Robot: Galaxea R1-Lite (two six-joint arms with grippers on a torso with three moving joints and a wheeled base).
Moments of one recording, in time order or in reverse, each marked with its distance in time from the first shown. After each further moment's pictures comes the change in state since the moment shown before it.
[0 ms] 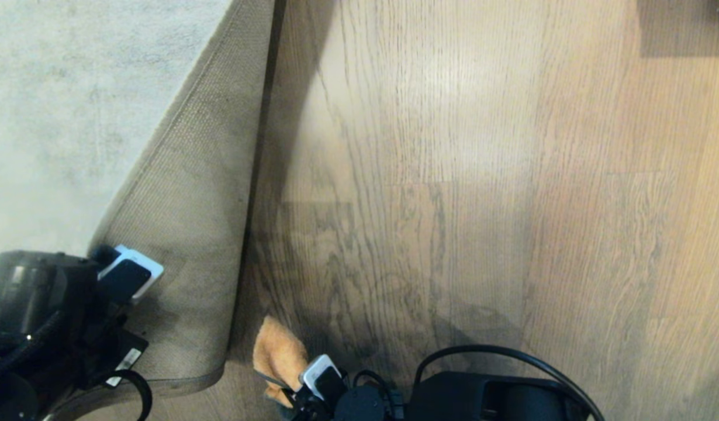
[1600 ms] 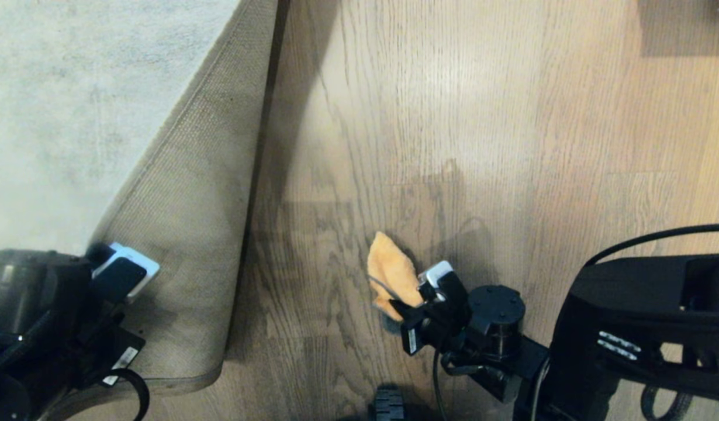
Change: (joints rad) left arm 0.001 -0.018 -0.003 0.001 0.000 0.005; right arm -0.342 -0.471 0.488 0.001 0.092 -0.073
